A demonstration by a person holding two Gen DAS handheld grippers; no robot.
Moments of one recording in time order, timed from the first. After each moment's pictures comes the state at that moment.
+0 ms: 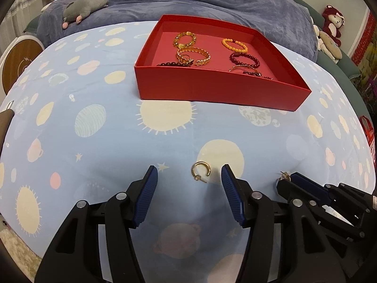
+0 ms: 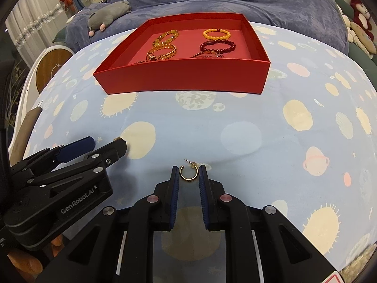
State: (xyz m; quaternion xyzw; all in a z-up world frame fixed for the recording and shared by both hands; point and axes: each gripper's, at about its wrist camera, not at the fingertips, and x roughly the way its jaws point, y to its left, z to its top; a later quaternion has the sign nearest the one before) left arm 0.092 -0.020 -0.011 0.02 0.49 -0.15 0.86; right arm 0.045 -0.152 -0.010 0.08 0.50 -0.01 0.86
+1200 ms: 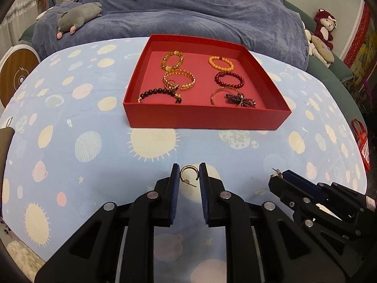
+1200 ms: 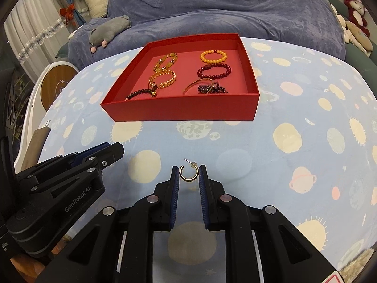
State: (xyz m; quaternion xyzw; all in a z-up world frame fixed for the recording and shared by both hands) left arm 0.099 -0.031 0.029 0.01 0.47 -0.17 0.87; right arm 0.052 -0.165 0.027 0.11 0.47 -0.01 0.88
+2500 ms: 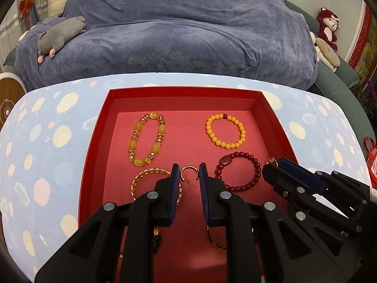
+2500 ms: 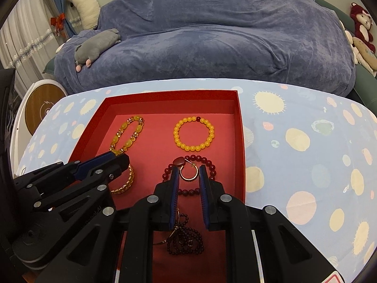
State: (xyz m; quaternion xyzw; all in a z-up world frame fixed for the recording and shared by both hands) left arm 0.268 -0.108 0.029 0.04 0.46 -0.17 0.87; right arm 0.230 -0.228 0.030 0.09 0.44 -0.02 0.89
